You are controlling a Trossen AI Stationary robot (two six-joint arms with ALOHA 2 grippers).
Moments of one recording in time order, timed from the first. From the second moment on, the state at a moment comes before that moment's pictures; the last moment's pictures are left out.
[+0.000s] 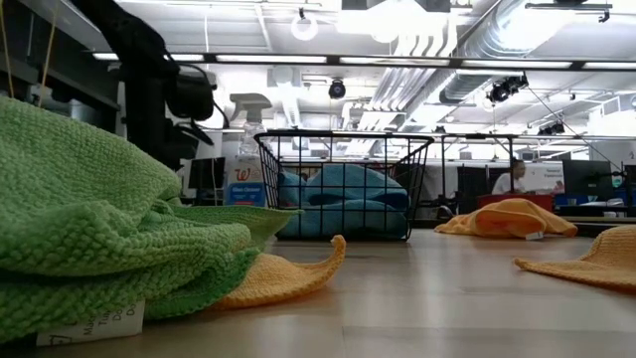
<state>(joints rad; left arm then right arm) 0.68 1.40 0.76 -0.79 -0.09 -0.29 -0.05 1.19 1.47 -0.73 0.34 0.42</state>
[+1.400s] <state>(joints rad) -0.68 1.06 0.97 -0.98 0.13 -1.00 -0.05 1.19 1.47 -0.81 0.33 0.20</state>
